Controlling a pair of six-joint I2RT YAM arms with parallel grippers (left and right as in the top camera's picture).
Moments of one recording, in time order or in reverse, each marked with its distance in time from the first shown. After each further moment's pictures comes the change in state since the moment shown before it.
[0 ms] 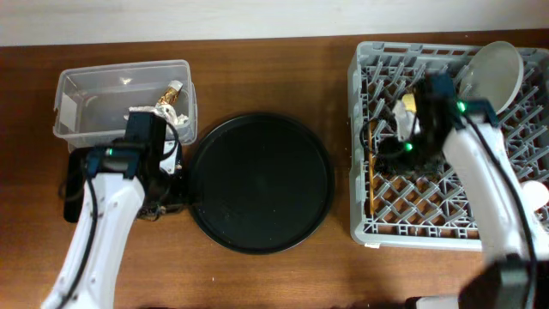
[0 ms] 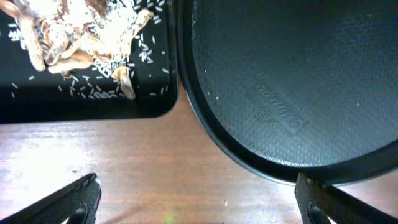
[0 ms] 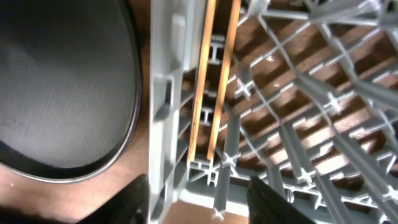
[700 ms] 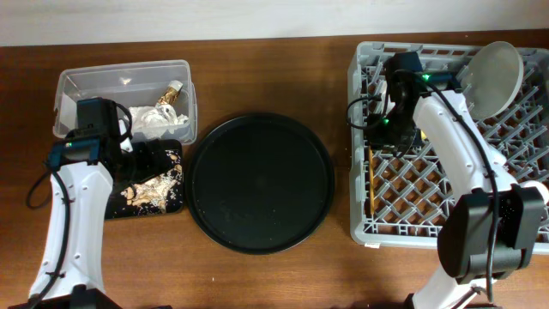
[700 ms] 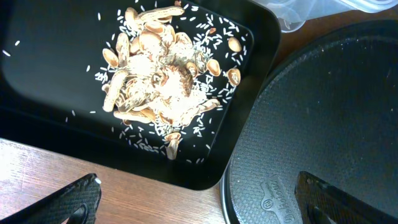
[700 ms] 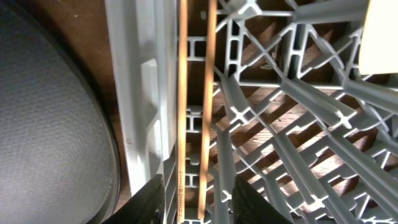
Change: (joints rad) left arm 0.226 0.096 0.073 0.151 -0.002 -0.173; right arm 0.076 0.312 0.251 0.017 0.162 0.149
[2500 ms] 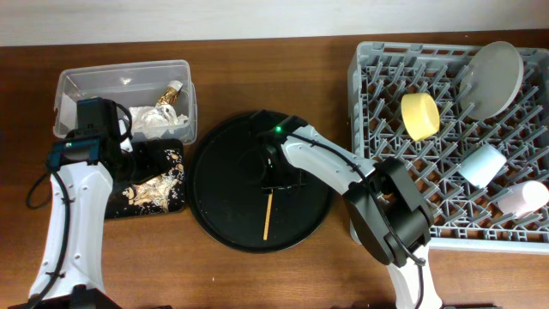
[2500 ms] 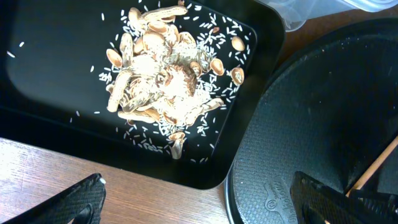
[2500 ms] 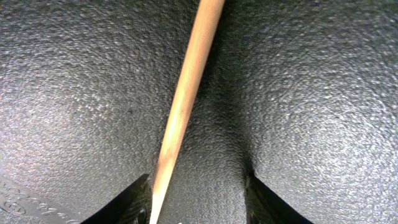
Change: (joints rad) left arm 0.002 0.000 0.000 -0.002 0.000 -0.001; right arm 0.569 0.319 0.023 0.193 -0.101 0.364
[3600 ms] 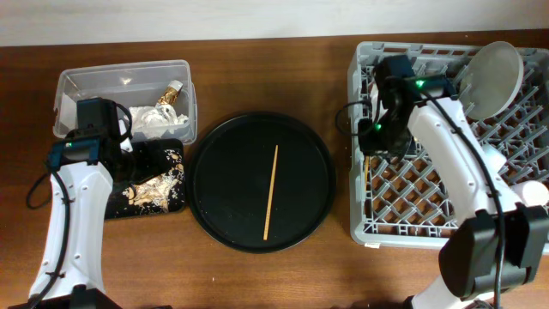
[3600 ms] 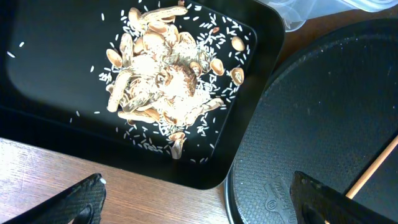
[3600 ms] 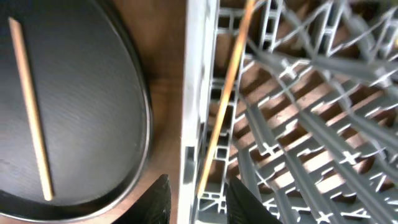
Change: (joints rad) left arm 0.000 0.000 0.000 0.000 0.000 0.000; right arm -0.492 -0.400 -0.007 -0.257 0.071 -0.344
